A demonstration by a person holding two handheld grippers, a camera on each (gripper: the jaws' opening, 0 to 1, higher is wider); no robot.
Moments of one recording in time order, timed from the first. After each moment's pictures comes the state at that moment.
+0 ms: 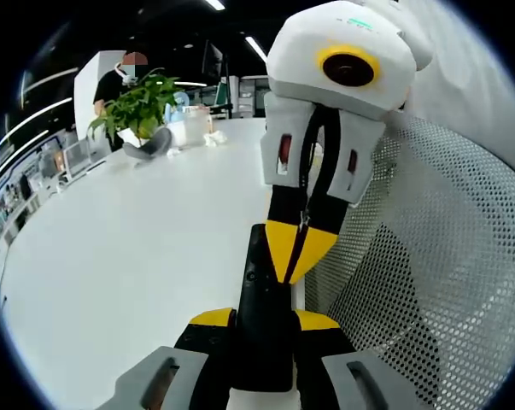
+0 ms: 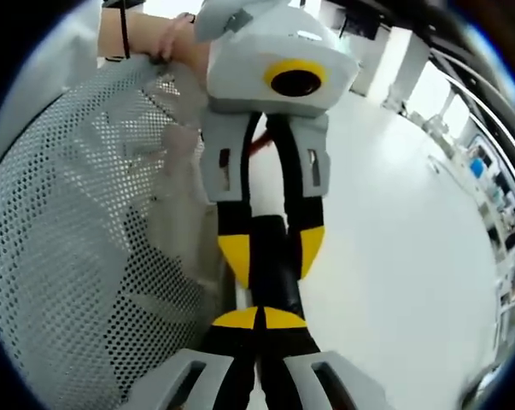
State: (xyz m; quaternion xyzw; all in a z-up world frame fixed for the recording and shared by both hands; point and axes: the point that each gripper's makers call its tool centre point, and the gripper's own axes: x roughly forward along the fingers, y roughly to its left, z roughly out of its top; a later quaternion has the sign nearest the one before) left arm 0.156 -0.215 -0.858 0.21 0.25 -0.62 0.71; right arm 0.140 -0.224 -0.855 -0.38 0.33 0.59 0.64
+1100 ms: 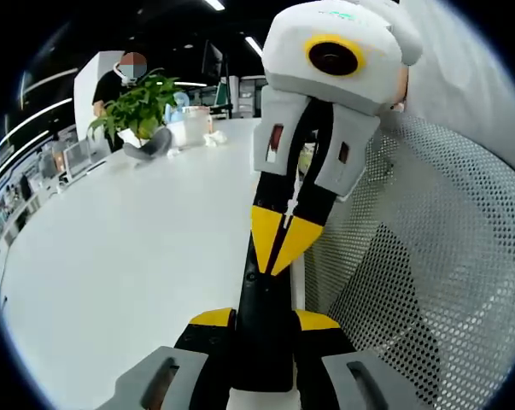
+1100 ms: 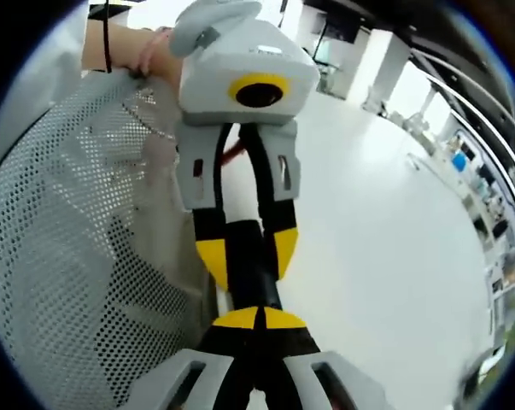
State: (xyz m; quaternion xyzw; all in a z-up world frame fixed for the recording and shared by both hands) left arm 0.157 -0.216 -0.858 0.21 0.25 -0.62 0.71; right arm 0.156 -0.226 -0.849 -0.37 0.32 0.56 0.67
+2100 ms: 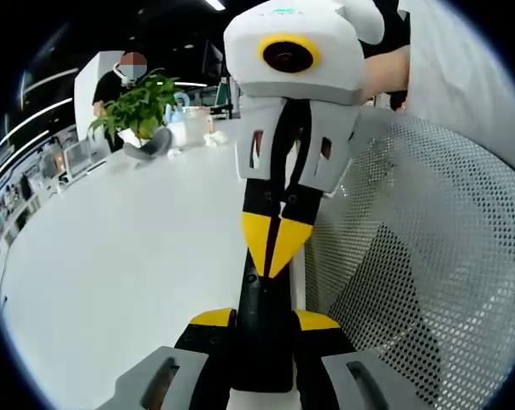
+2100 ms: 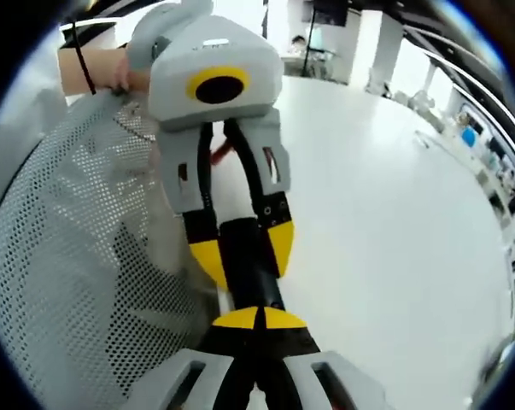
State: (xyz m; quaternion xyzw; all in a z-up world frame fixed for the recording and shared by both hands) left arm 0.157 -0.216 -0.858 0.21 0.25 -0.62 0.71; right arm 0.156 -0.225 -0.851 -0.32 0.37 0.57 0.66
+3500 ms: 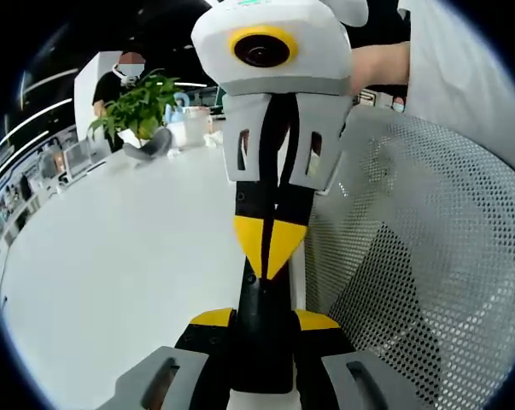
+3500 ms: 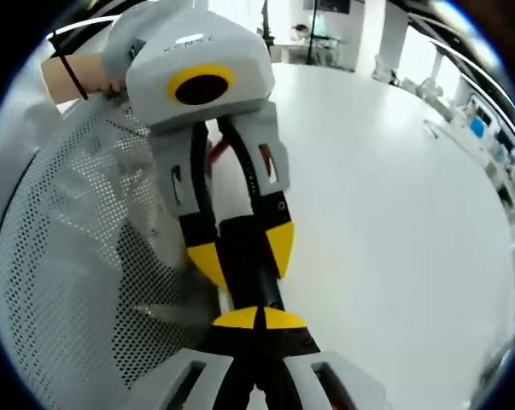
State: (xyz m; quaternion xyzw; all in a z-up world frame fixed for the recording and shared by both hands) left arm 0.158 -0.216 -0.858 0.21 0.25 -0.62 0.71; right arm 0.157 -0.225 -0.852 -0.33 0.40 0.58 0.63
